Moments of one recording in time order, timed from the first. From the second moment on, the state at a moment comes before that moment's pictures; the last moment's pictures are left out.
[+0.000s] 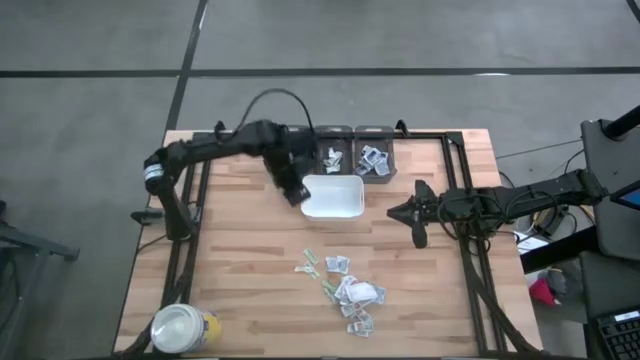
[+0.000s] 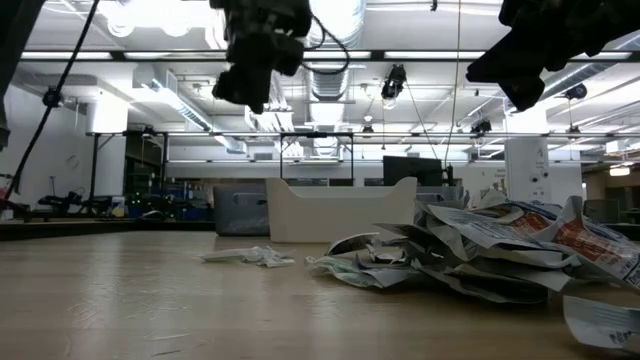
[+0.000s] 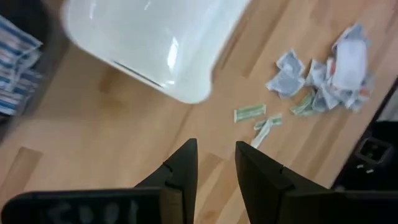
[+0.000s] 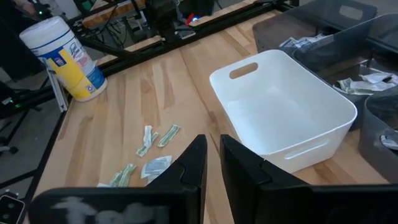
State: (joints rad) left arm 0.30 1.73 1.71 -1.30 0.30 -0.27; right arm 0.17 0.70 0.45 -0.13 0.25 0.46
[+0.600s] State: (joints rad) left arm -0.23 1.73 1.54 -0.75 0.13 -0.48; right arm 0.17 0.72 0.46 -0.12 0.11 0.47
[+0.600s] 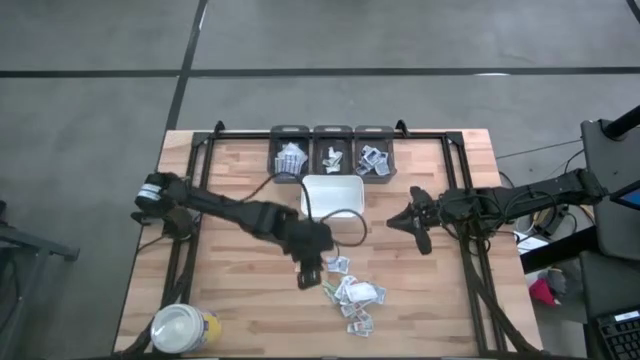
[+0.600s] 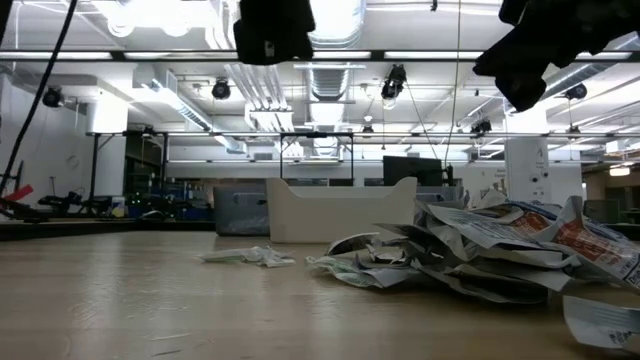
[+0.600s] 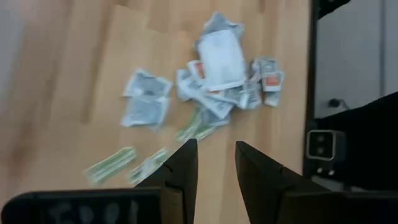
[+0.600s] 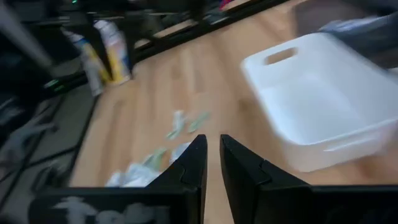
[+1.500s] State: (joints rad) left arm -0.29 1.44 0.87 -0.28 0.04 -0.69; right arm 0.45 1.38 0.95 -0.34 0.03 0.52
